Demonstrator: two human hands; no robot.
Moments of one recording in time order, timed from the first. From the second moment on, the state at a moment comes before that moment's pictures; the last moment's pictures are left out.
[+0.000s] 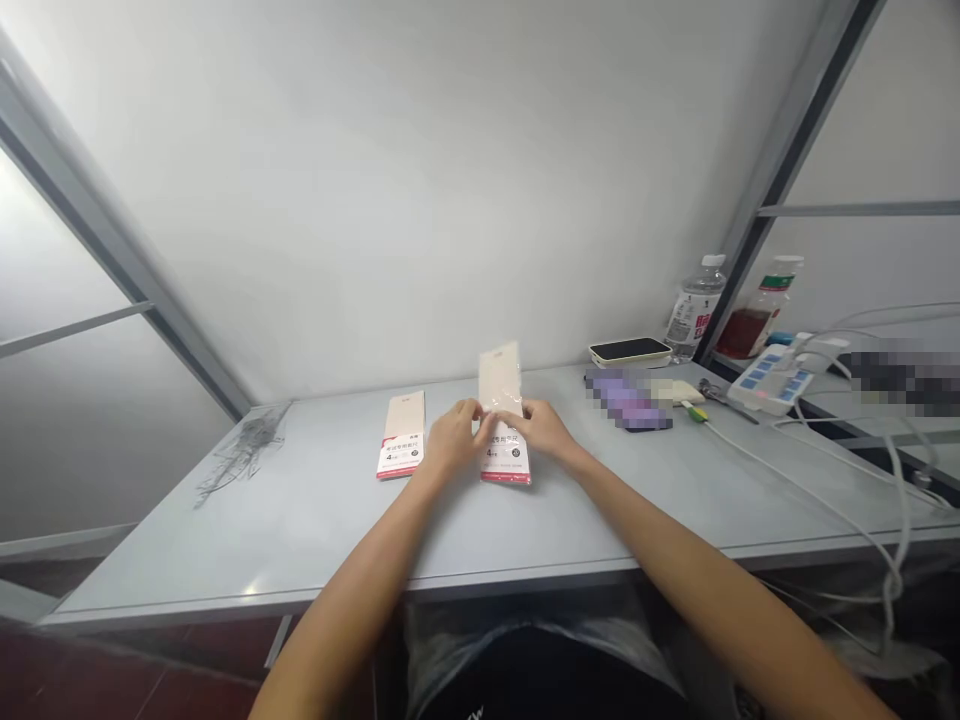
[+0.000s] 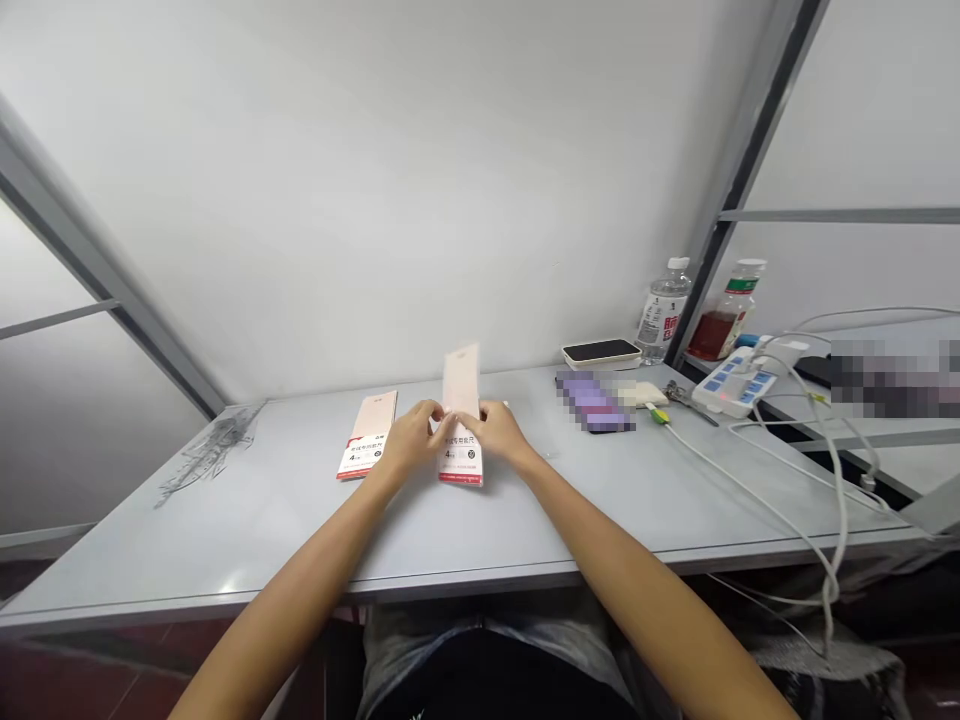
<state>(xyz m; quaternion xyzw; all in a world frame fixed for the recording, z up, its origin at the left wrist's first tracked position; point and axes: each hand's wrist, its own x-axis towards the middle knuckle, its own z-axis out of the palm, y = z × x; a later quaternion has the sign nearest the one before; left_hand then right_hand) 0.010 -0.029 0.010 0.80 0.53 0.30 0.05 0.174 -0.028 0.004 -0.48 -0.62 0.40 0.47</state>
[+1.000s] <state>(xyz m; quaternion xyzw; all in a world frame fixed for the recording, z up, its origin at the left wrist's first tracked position) 0.011 -0.030 0.008 0.83 0.52 0.21 0.01 0.172 -0.037 0.005 -0.45 -0.69 0.33 0.46</state>
